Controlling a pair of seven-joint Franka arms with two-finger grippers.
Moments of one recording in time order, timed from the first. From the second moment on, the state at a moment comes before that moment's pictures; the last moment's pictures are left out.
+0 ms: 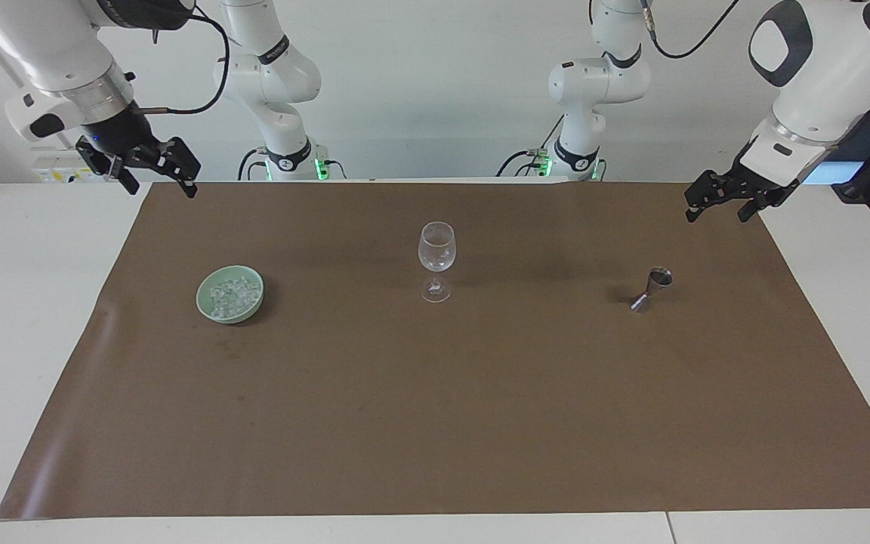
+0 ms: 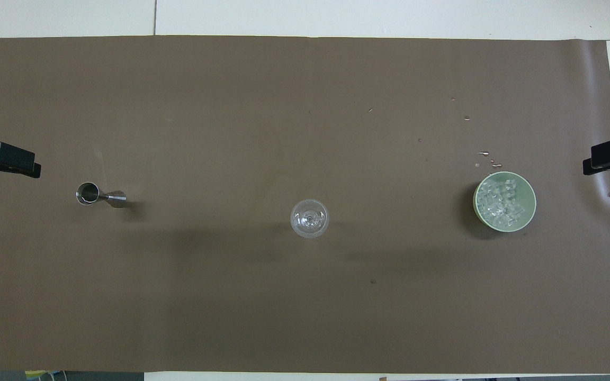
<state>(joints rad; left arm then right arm) -0.01 -0.01 0.01 -1.66 -0.02 1.58 0.07 -0.06 -0.04 -0.02 -1.57 0.02 1.47 0.05</state>
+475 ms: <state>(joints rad) -0.01 -0.01 0.00 -1.66 -0.02 1.58 0.07 -0.06 -0.04 -0.02 -1.57 0.02 1.47 0.05</state>
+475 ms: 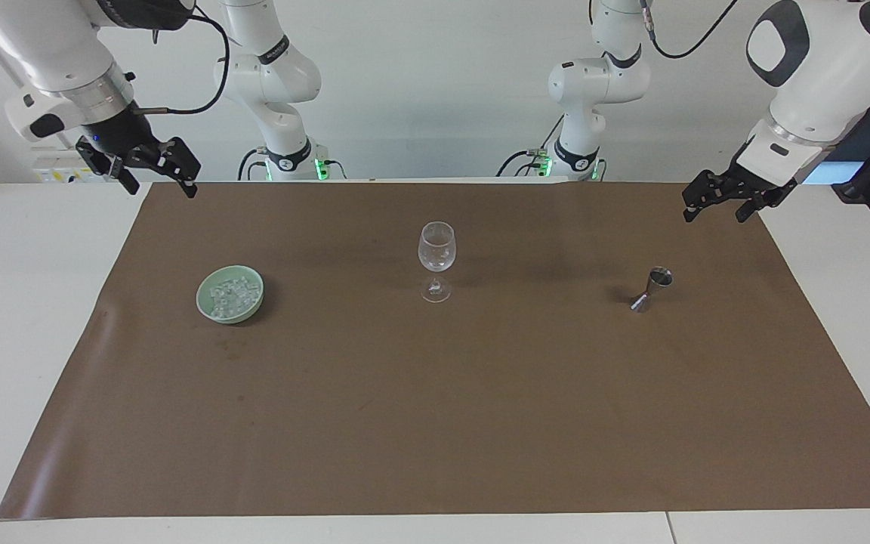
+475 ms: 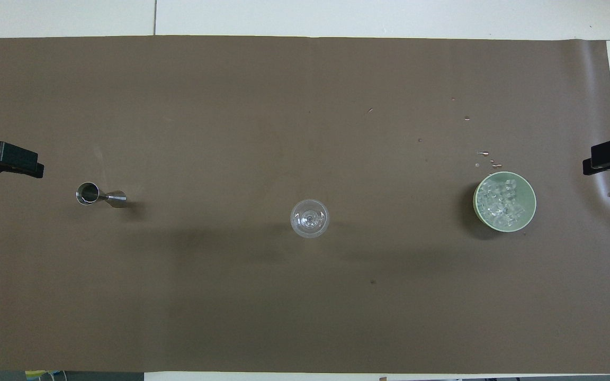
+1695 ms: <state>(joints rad) 0.00 0.01 0.01 -1.65 -0.17 1.51 -0.28 -0.06 -0.04 -0.02 -1.58 0.02 1.47 0.05</state>
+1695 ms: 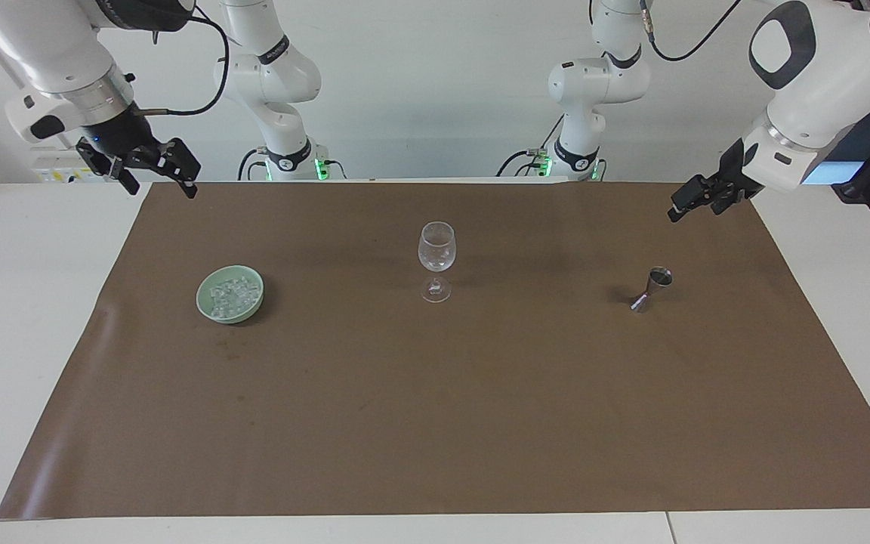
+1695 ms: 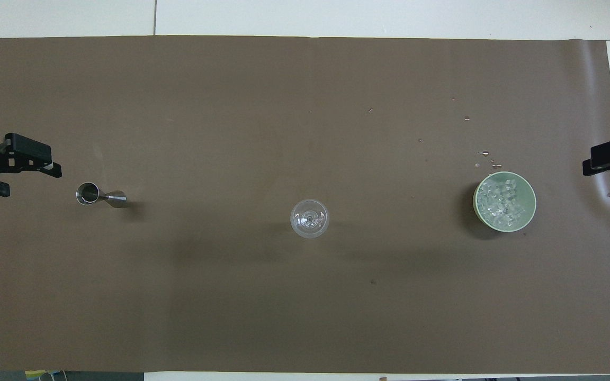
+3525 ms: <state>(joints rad) 0.41 0.38 0.03 -1.95 -0.92 1.72 -0.78 -0.06 -0.04 -0.02 -1.58 0.02 1.47 0.05</state>
